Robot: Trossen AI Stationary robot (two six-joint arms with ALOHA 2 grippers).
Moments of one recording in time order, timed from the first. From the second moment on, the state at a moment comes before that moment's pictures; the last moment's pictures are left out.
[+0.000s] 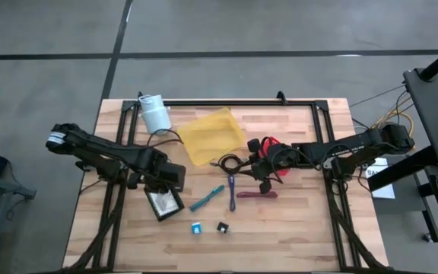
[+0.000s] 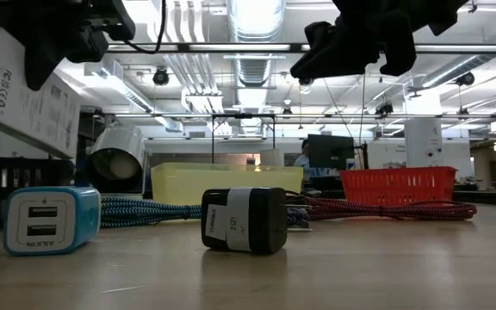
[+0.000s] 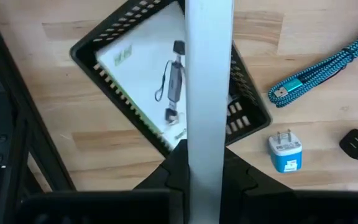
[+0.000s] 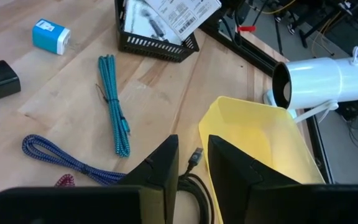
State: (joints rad) left arm -0.24 1.37 1.16 -1.24 0.20 -1.78; right arm 0.08 1.34 0.78 0.06 0.05 -0.47
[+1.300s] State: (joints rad) left arm -0.30 1.52 1.30 -1.52 0.02 0.03; right arm 0.08 1.34 0.76 0.09 0.05 -0.50
